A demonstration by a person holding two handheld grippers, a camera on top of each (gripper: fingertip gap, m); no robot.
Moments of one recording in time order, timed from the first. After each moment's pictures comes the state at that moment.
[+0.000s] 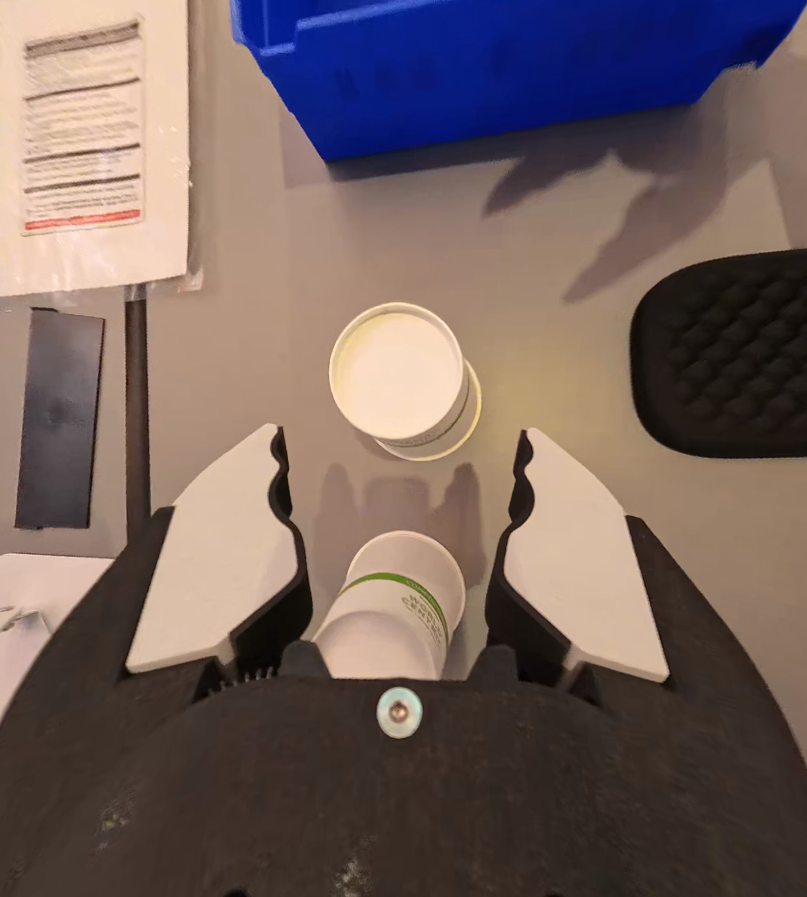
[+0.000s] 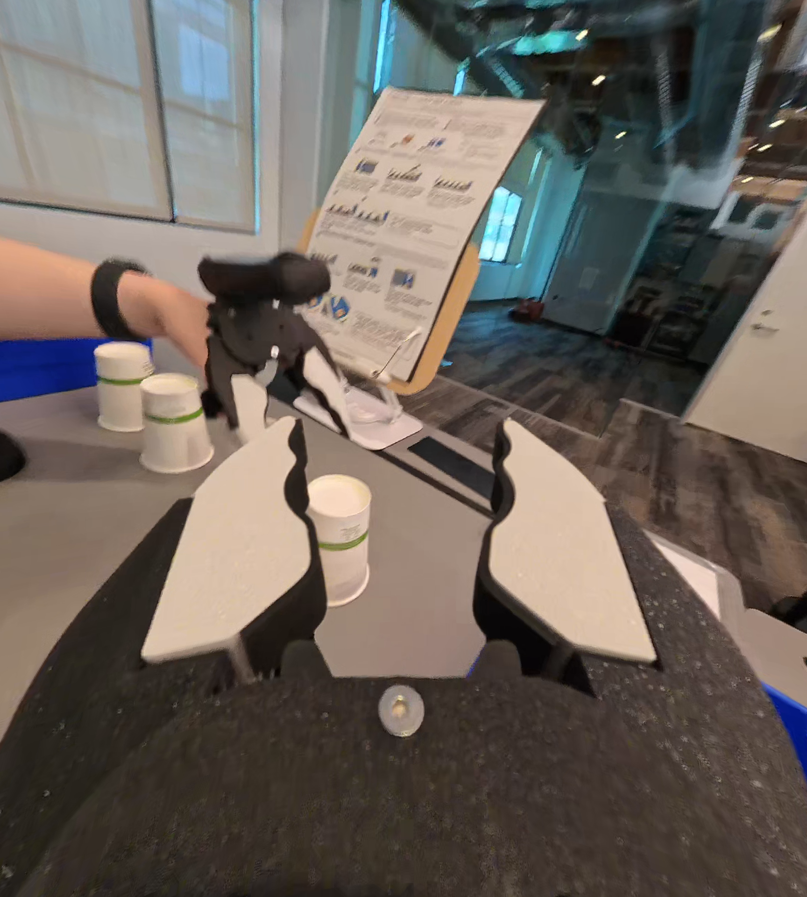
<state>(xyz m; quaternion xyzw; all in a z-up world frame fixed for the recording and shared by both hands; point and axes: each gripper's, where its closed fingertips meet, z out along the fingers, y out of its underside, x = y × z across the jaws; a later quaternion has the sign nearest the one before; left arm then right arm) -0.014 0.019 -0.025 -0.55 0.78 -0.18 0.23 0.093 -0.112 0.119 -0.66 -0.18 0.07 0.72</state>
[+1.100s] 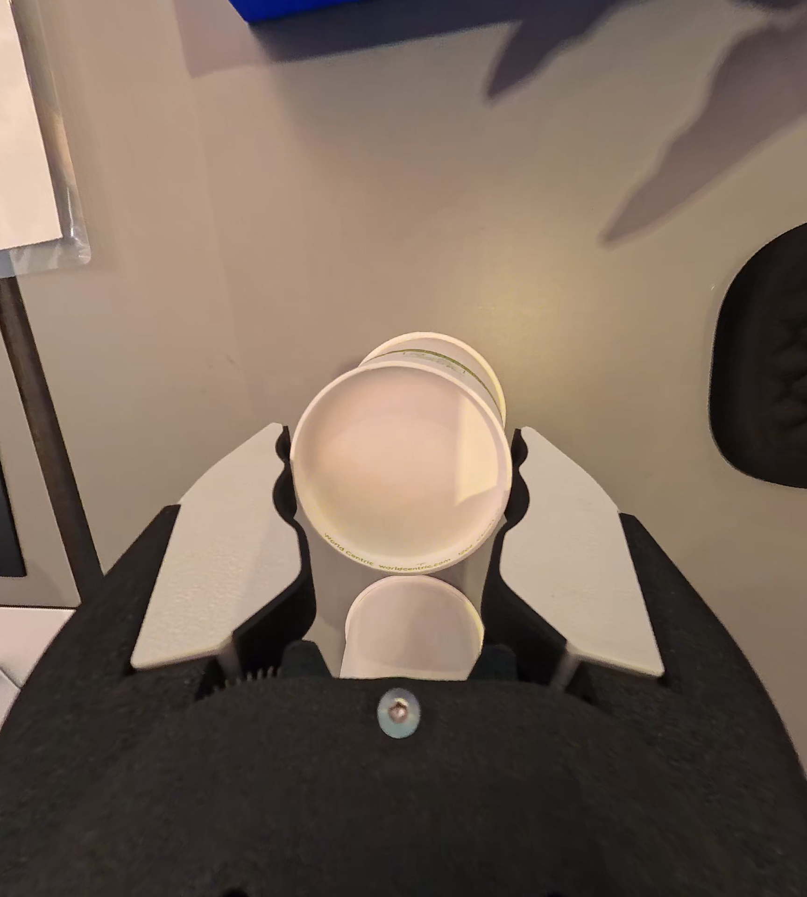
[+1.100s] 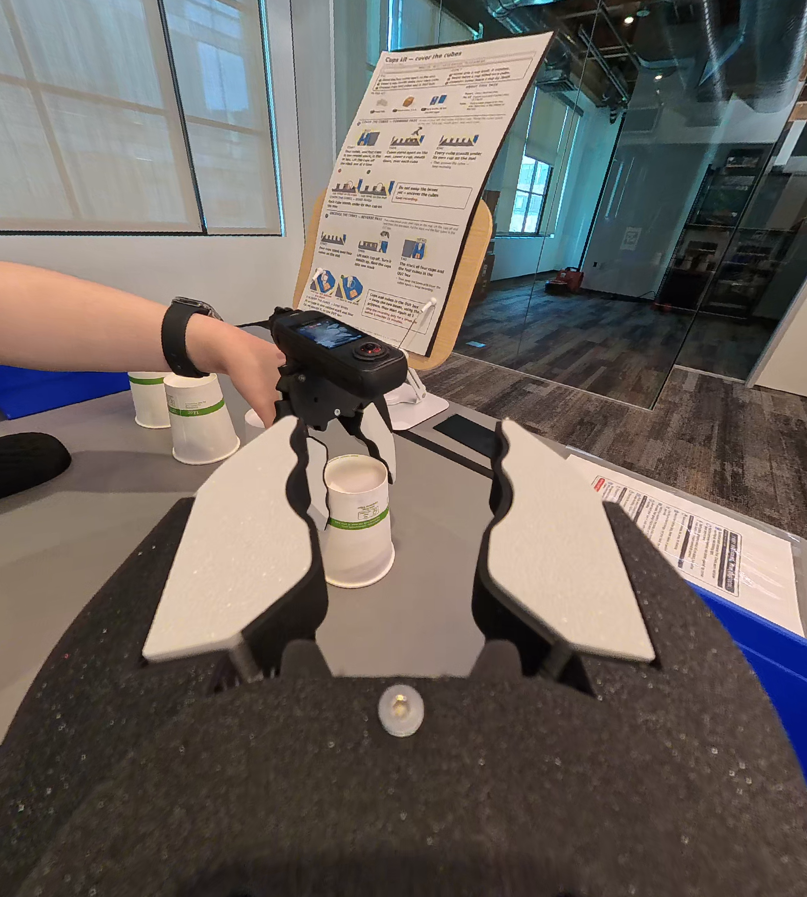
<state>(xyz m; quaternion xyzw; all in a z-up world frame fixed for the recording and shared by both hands) 0.020 0.022 -0.092 -0.56 0.81 -0.10 0.14 0.104 -0.100 0.093 -0.68 -0.17 0.12 0.70</state>
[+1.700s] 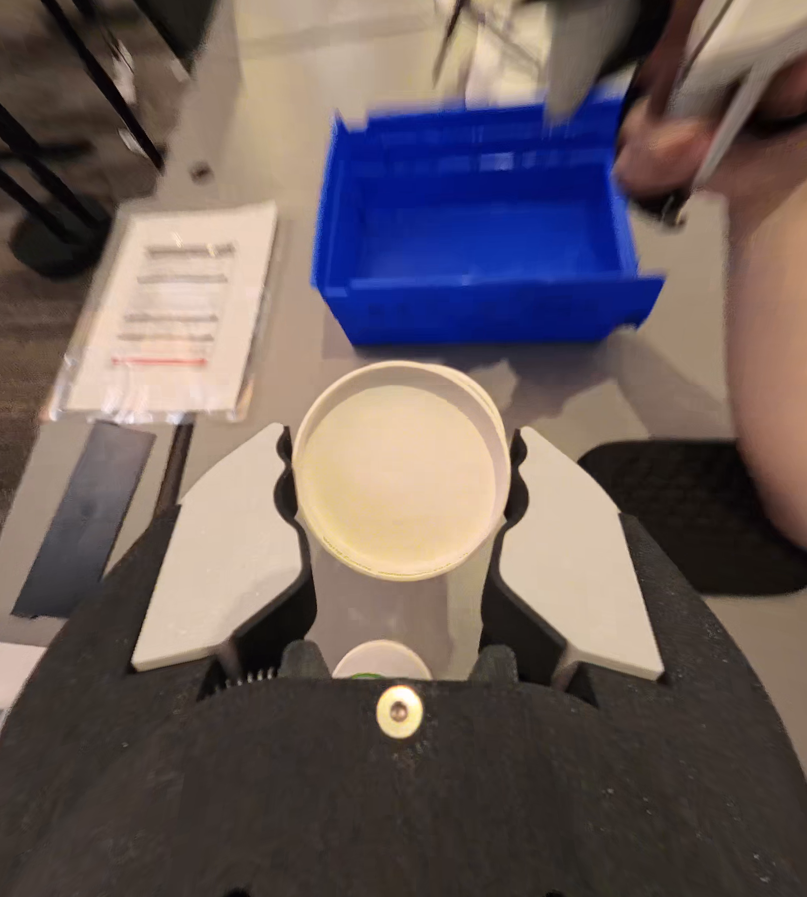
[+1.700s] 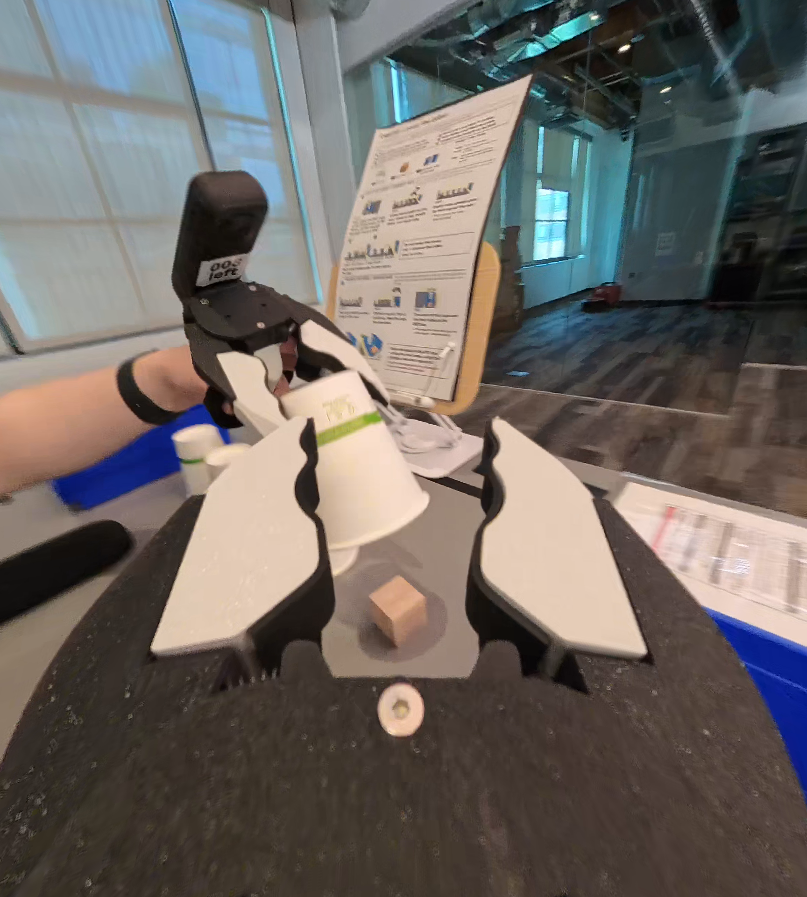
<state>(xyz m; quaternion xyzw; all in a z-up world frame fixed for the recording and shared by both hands) 0.015 -0.002 0.066 -0.54 0.70 -0.33 0.32 0.098 -0.075 0.114 -0.65 -0.12 0.21 0.72</state>
